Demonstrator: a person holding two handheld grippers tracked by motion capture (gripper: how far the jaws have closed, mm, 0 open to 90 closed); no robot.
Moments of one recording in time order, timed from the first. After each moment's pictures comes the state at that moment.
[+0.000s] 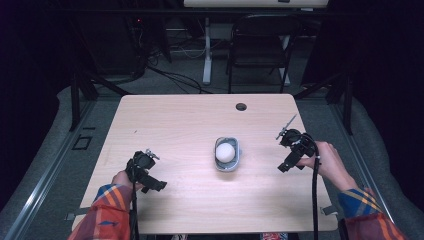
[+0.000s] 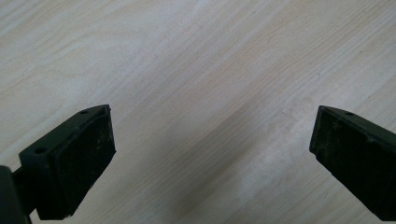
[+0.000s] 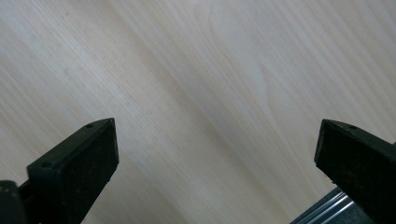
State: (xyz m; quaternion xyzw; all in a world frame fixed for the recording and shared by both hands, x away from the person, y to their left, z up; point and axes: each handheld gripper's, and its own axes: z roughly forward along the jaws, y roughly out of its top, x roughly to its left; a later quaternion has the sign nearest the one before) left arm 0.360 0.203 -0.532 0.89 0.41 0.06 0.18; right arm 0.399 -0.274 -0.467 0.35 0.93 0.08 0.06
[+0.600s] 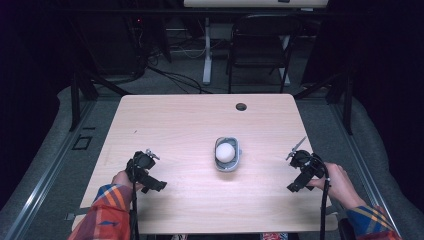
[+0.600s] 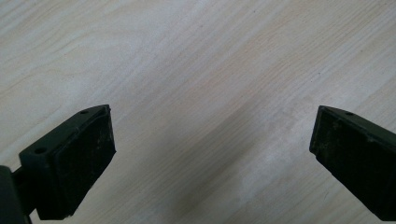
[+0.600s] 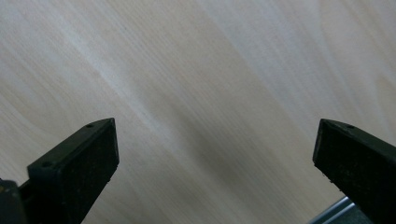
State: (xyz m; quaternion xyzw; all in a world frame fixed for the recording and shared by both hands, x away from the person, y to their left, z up) left arm 0.360 0.202 -0.532 0.89 0.41 0.06 0.18; right arm 0.359 -0.304 -0.514 0.36 0.93 0.07 0.03
